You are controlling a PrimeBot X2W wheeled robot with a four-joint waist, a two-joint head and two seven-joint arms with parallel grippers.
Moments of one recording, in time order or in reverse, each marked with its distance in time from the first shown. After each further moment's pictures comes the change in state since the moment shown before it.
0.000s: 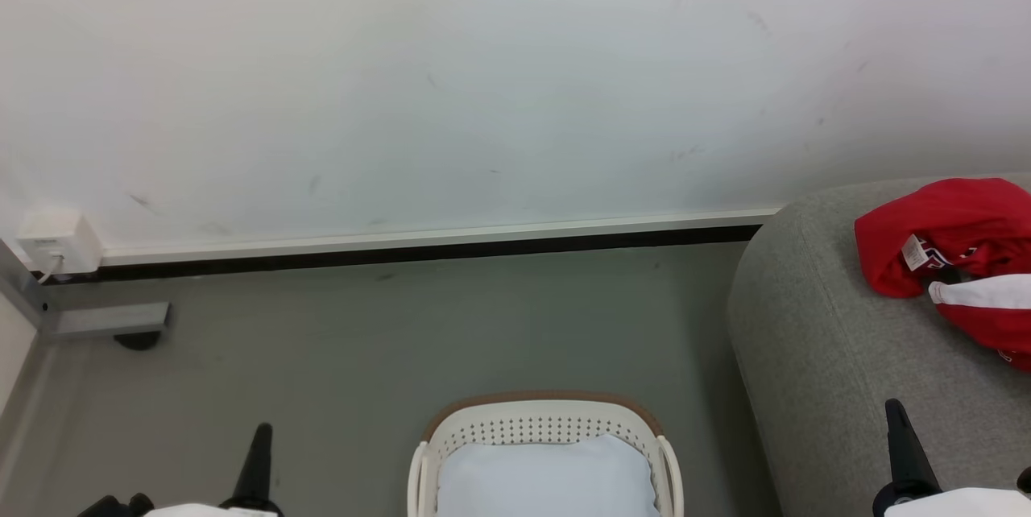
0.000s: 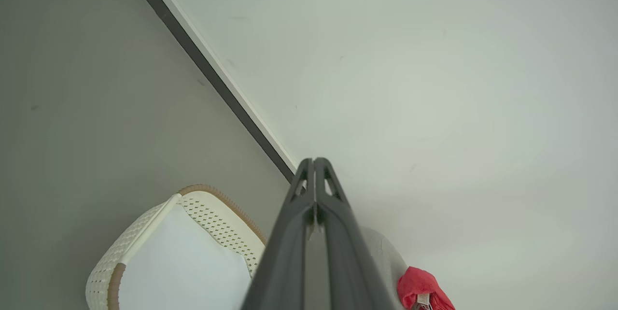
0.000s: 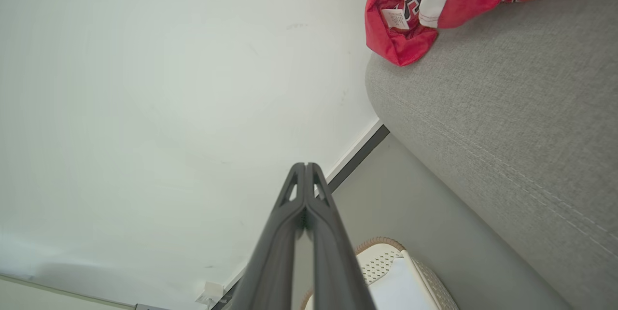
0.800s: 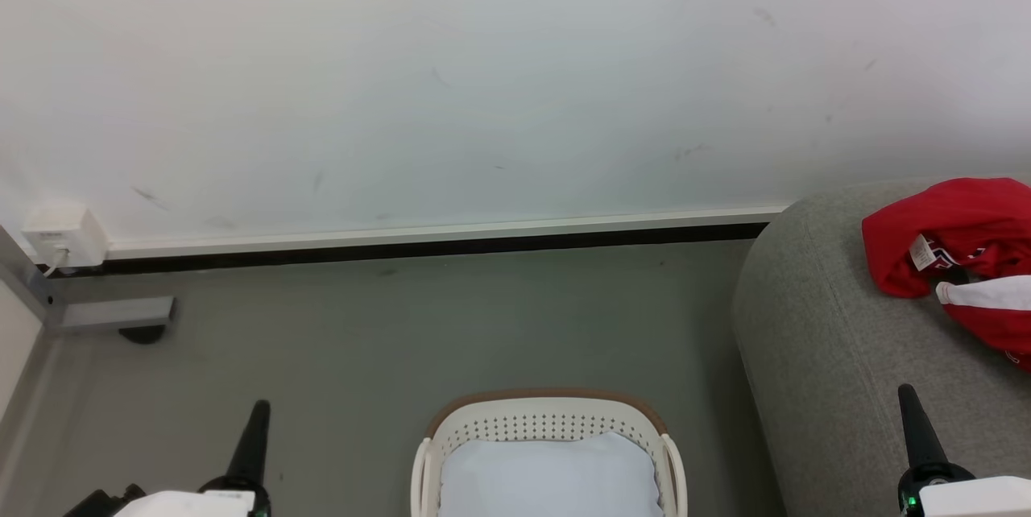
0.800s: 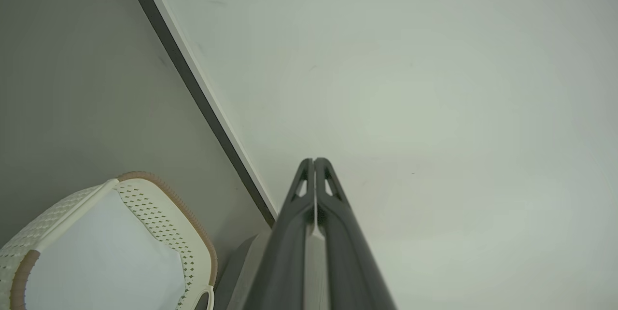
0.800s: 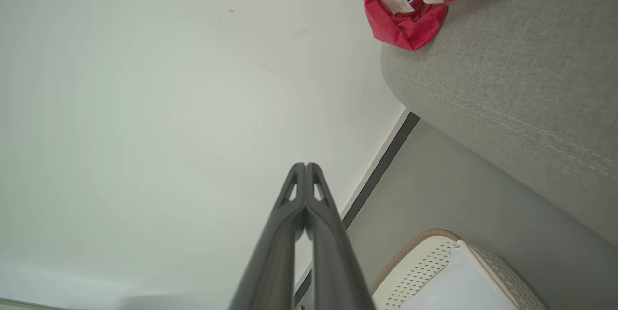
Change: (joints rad) left arm -0.024 -0.012 0.032 -0.026 -0.211 -0.021 0.060; right arm -0.015 -0.002 -0.030 -0.031 0.246 0.000 0.060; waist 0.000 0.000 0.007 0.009
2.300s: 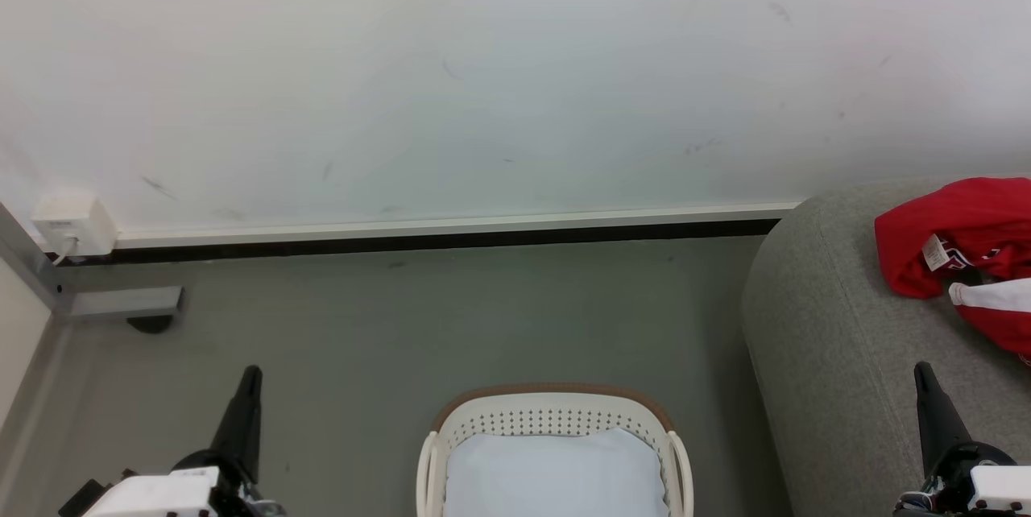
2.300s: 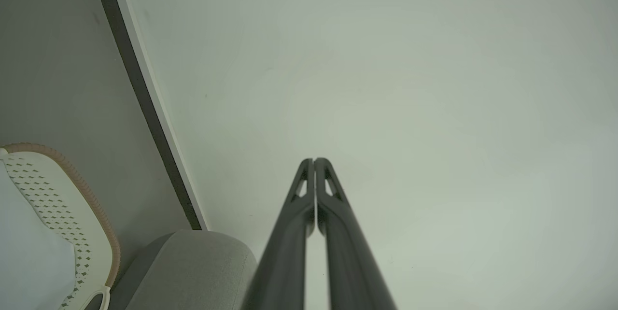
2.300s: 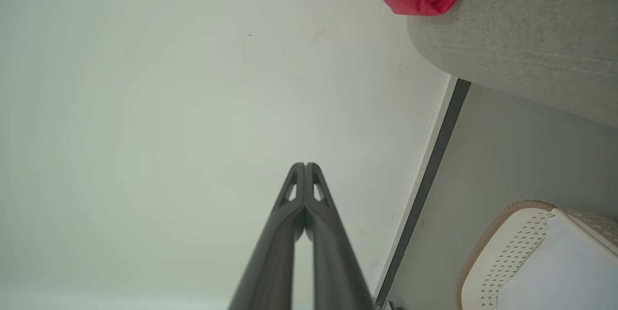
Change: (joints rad) left arm -0.035 -0.016 0.043 -0.037 -0.271 -0.028 0.079; right arm -0.021 -0.004 -0.040 -0.039 0.329 0.000 0.080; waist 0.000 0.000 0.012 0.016
